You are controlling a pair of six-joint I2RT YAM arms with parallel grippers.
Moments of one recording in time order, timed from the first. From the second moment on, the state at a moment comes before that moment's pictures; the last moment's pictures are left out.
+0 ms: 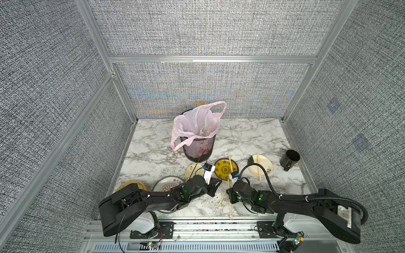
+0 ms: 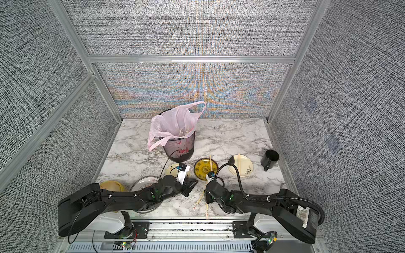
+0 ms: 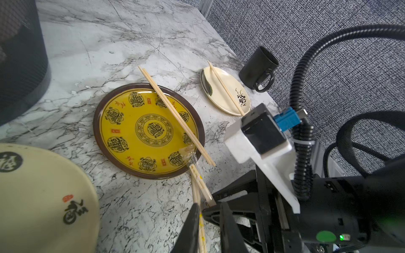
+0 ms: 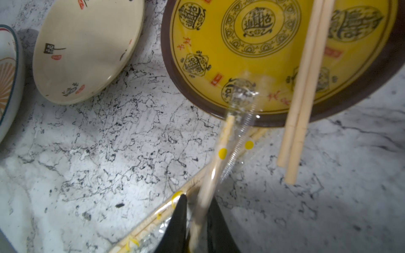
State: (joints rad) left arm -1.08 1.39 0.41 0.60 -0.01 -0.58; right arm 1.00 1.25 0.32 0.08 0.17 0.67
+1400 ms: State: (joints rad) left arm -1.08 1.06 0.28 0.78 0.05 -0.53; right arm 0.97 0.93 0.38 0.31 -0.31 0.39
